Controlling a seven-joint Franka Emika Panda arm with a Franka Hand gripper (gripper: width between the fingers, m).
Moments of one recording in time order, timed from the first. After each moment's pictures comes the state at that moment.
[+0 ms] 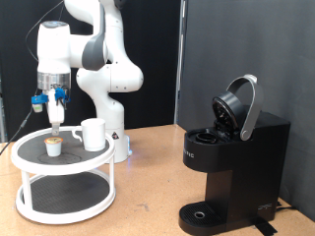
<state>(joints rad) -0.26 -0.52 -0.47 -2.75 -0.37 2.33 1.96</state>
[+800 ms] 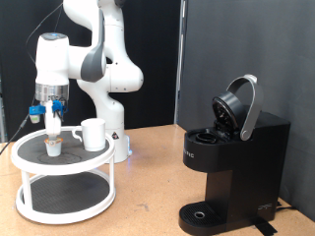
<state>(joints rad) -0.28 -0.42 -0.47 -2.76 -0.38 2.45 1.96</state>
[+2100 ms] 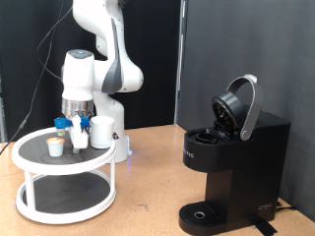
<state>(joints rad) -0.27 -0.41 -0.34 -2.90 -0.39 2.55 2.12</state>
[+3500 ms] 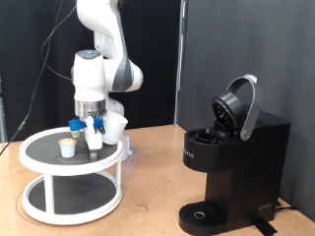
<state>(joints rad) -0.15 -0.41 -0.33 -2.90 -0.21 2.52 2.15</state>
